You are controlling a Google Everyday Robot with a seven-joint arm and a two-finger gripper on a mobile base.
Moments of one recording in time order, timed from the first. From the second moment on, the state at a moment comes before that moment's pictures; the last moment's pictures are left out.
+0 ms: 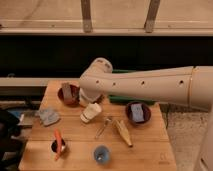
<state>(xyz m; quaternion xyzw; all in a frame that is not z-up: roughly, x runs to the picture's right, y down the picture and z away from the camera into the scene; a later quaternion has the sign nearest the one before) -0.071 0.048 0.702 -0.22 -0.03 0.39 0.89</state>
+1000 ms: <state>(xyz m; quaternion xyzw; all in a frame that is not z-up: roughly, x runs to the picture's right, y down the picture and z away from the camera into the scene) 0.075 0.120 0.699 -0.32 0.00 0.47 0.82</state>
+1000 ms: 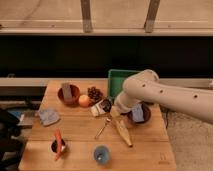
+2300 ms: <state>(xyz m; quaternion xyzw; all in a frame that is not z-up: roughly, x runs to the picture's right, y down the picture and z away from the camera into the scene) 0.080 0.154 0.648 -0.38 -0.01 0.44 0.81</state>
